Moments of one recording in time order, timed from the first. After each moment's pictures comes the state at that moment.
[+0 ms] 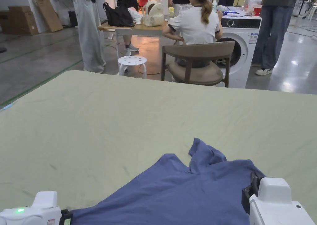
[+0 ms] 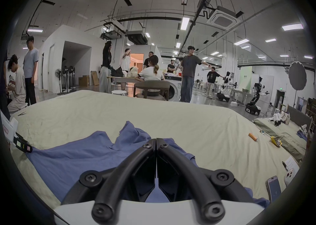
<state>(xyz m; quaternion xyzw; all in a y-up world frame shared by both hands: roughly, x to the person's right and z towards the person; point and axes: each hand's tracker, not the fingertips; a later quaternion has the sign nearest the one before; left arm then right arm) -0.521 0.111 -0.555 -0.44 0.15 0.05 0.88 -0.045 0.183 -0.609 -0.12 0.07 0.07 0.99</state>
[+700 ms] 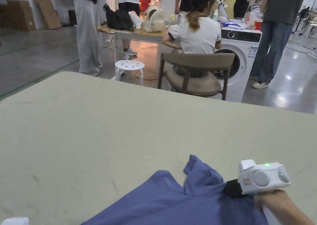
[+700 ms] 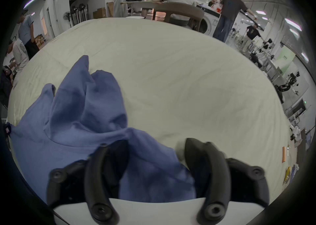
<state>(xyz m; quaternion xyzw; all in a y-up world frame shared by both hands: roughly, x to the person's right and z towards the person) -0.511 0.128 -0.527 -0.39 0.13 0.07 0.91 -0.023 0.110 -0.900 -0.46 0.17 0.15 0.86</state>
